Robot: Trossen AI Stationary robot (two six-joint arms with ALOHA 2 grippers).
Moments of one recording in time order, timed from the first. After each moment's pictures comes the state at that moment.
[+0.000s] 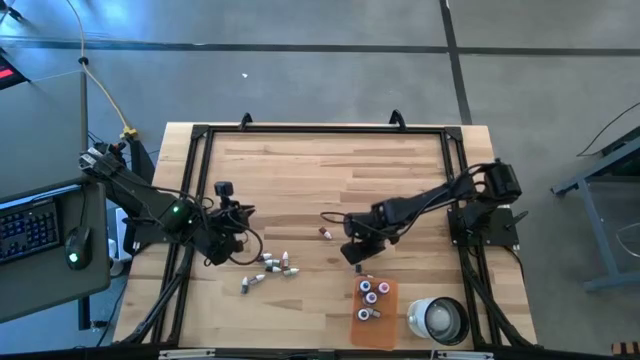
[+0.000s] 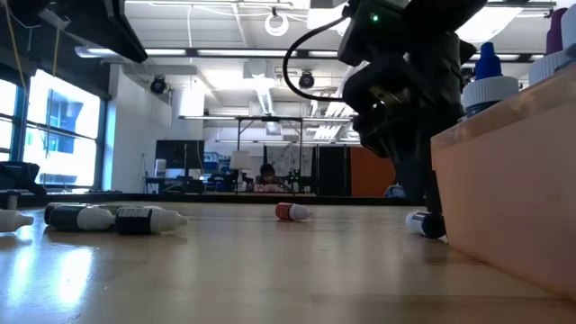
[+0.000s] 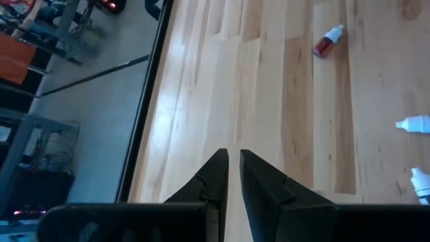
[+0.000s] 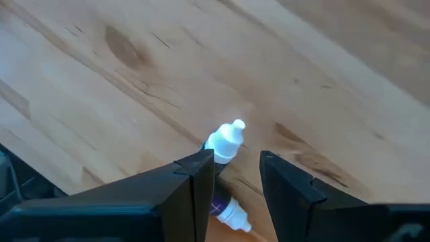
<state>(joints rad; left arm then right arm) -0.59 1.07 0.94 -1.02 -0.90 -0.34 0.13 1.76 0.98 -0.43 -0.36 1.23</state>
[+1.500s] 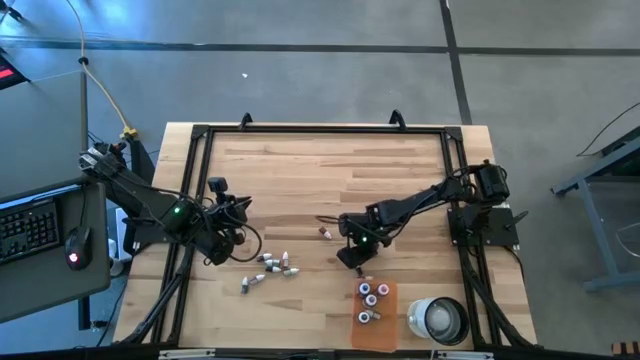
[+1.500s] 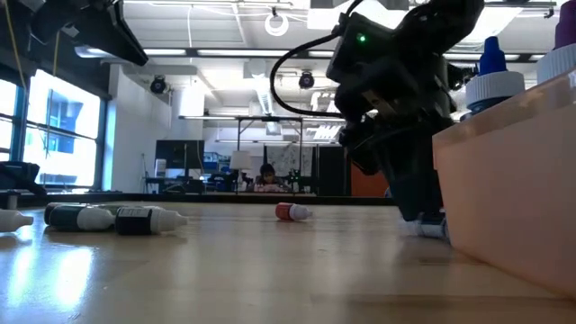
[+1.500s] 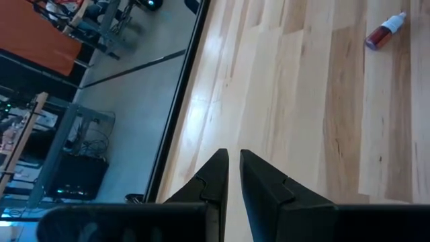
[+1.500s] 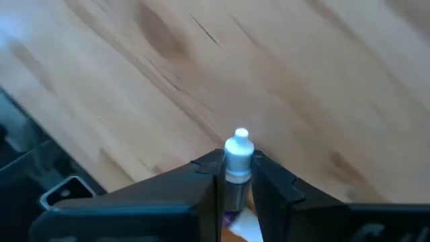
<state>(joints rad) -0.59 1.07 0.91 -1.10 -1.02 -0.43 0.10 1.85 0.98 -0.29 -0.49 1.13</state>
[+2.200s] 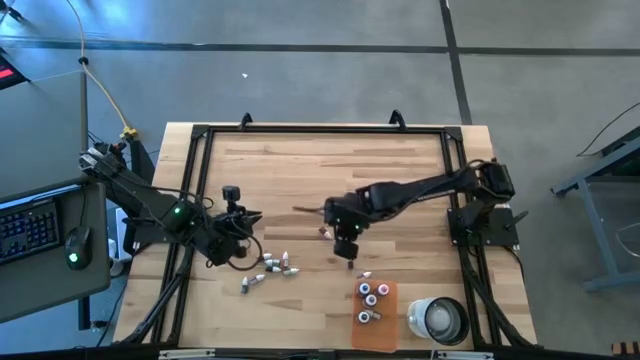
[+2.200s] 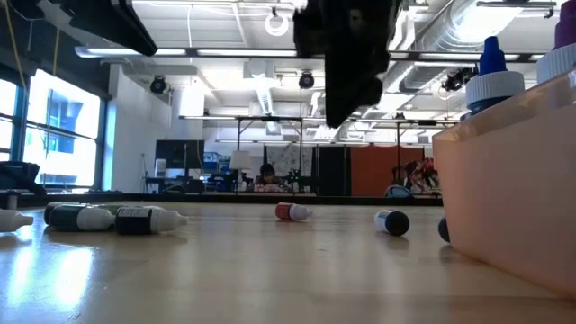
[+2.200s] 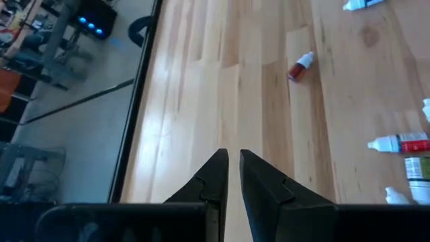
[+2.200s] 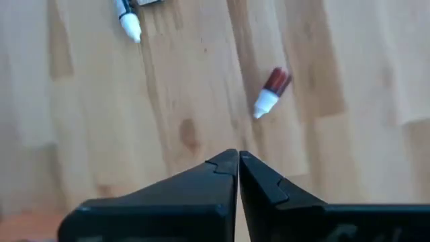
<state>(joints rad) -0.59 1.07 0.91 -0.84 -0.86 -0.19 0.09 1.80 1.42 -0.76 -0.07 0.37</state>
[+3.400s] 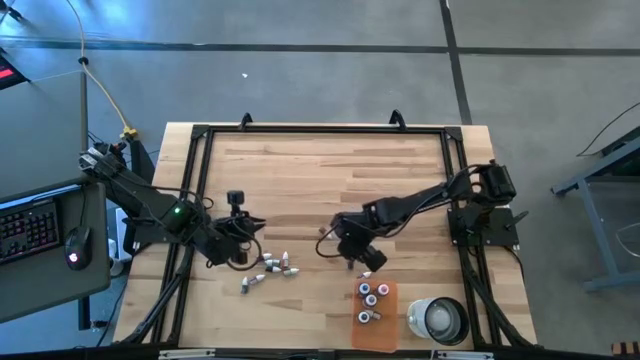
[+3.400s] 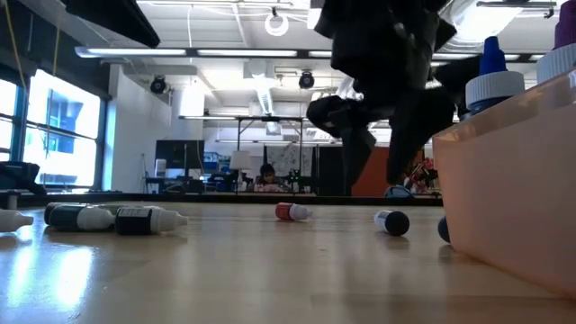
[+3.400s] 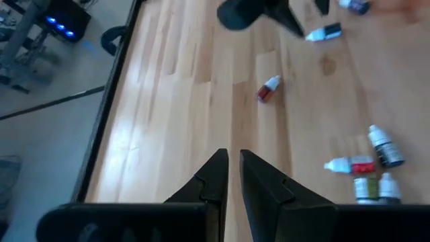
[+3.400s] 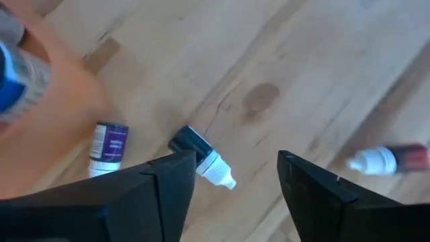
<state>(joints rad) -0.59 1.07 0.91 -0.74 -0.77 -0.19 0.14 1.80 1.12 -0.44 -0.25 -0.52</state>
